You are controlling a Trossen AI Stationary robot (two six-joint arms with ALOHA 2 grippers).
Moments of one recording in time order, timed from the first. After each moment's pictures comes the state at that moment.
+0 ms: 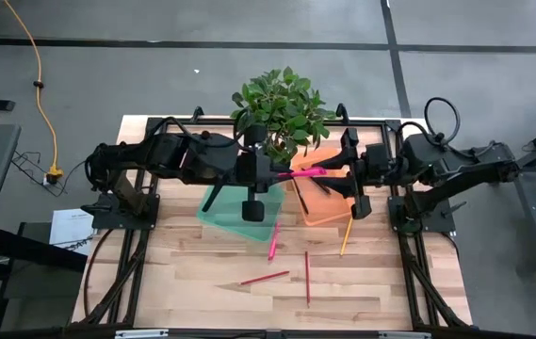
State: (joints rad) left arm -0.10 1.76 2.24 -0.86 -0.32 0.22; right arm 0.24 1.11 1.28 -0.02 0.14 -0.05
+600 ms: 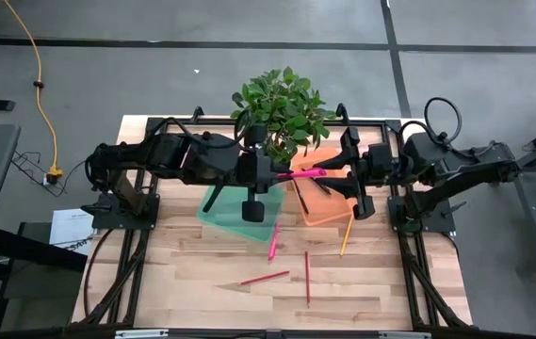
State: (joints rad) left arm -0.10 1.76 2.24 -0.87 -0.32 0.21; right arm 0.24 1.11 1.28 0.01 0.11 -0.05
